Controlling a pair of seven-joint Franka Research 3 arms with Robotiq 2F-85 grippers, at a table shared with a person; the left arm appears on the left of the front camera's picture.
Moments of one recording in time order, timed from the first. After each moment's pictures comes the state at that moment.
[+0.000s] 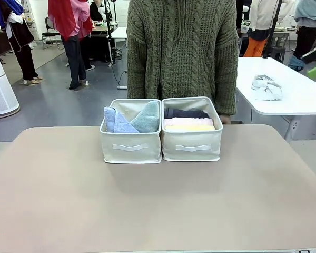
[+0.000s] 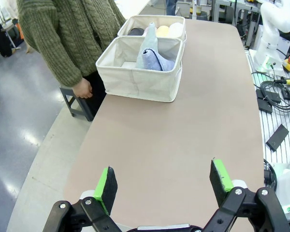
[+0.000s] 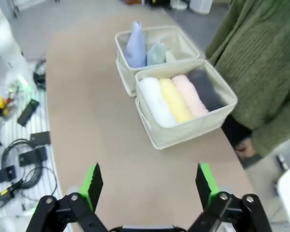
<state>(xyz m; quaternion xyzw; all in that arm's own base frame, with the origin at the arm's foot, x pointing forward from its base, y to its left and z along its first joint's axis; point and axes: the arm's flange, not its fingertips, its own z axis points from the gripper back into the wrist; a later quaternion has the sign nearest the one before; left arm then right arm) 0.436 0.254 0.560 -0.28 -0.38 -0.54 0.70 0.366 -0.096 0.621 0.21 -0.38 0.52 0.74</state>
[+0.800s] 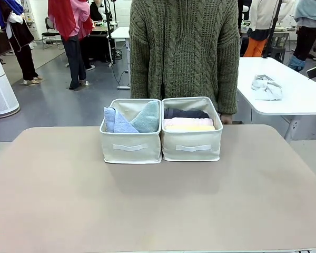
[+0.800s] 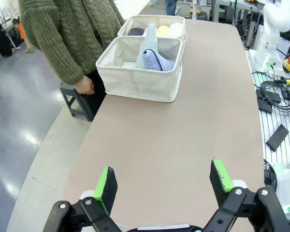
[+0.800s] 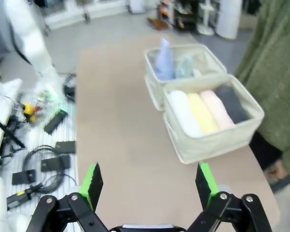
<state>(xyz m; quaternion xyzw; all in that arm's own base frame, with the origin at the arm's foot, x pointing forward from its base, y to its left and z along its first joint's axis) 0.436 0.254 0.560 -0.28 -0.38 -0.54 0.70 0.365 -0.128 0.580 0.32 -0.38 0.53 0.69</state>
